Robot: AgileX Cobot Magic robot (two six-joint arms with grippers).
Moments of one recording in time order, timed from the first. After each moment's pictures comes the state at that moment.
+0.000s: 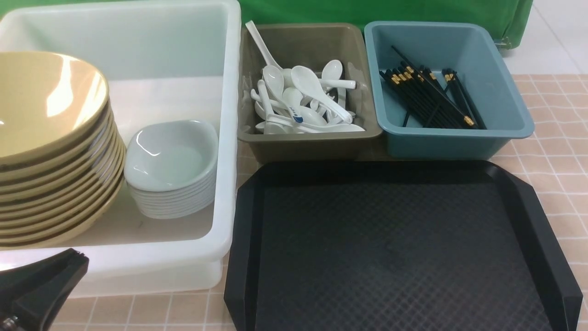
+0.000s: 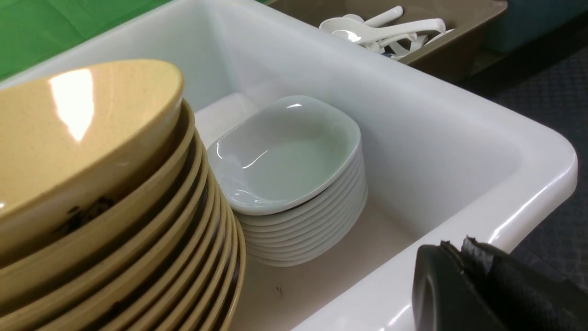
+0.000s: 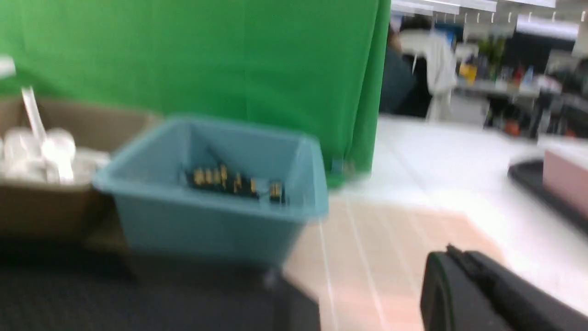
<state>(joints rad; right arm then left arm) -0.06 -0.01 0.02 -0.13 0.07 0.02 -0.42 0.23 -0.27 0.14 0.41 0.15</state>
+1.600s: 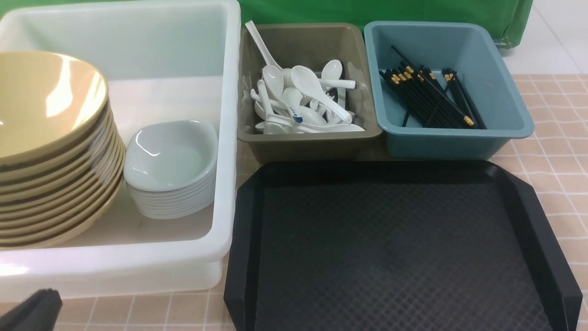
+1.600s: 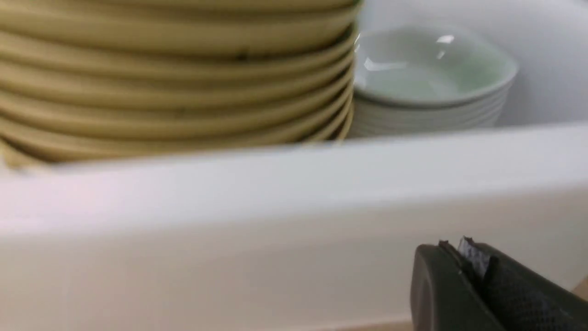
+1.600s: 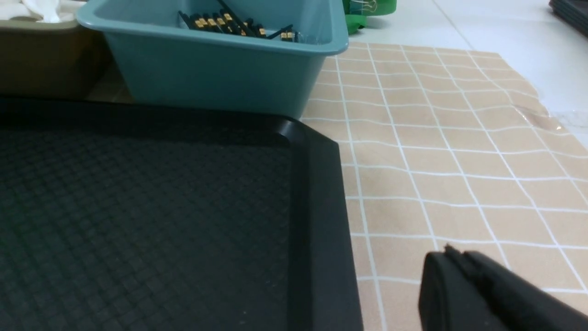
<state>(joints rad) -0.06 -0.01 0.03 -0.05 0.32 -0.01 -0.03 -0.01 0.02 -0.08 0.35 0.07</state>
